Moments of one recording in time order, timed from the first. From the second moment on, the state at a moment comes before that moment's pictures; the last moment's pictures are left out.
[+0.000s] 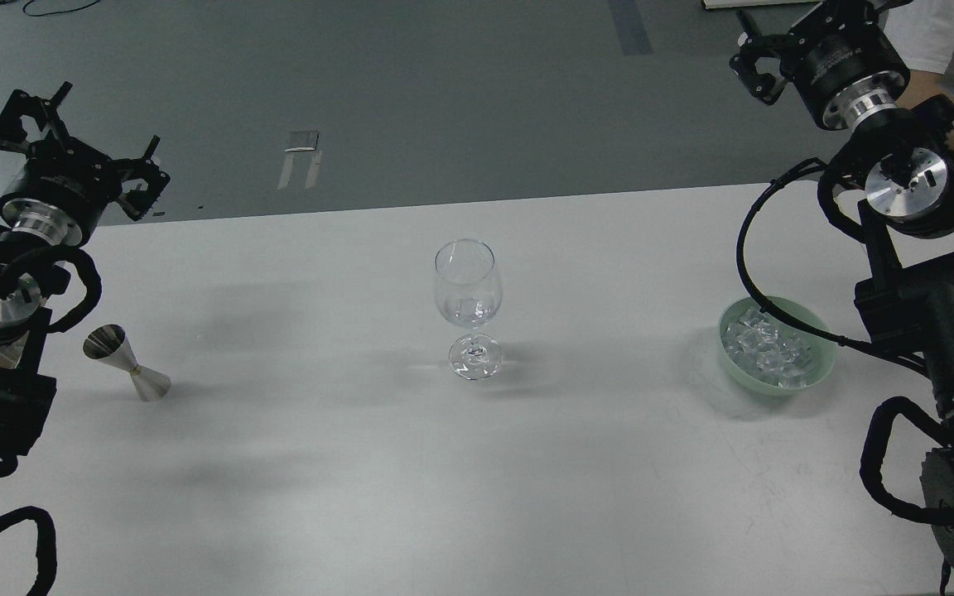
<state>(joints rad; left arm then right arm) -0.61 0.39 -1.50 -0.80 0.20 -0.25 0.11 0.78 -0.07 1.66 0.88 -0.58 0.17 -0.10</state>
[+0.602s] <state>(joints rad) -0.82 0.30 -1.36 -0.61 0.22 -0.24 0.07 0.91 -0.03 1.71 0.68 -0.50 0.22 -0.02</state>
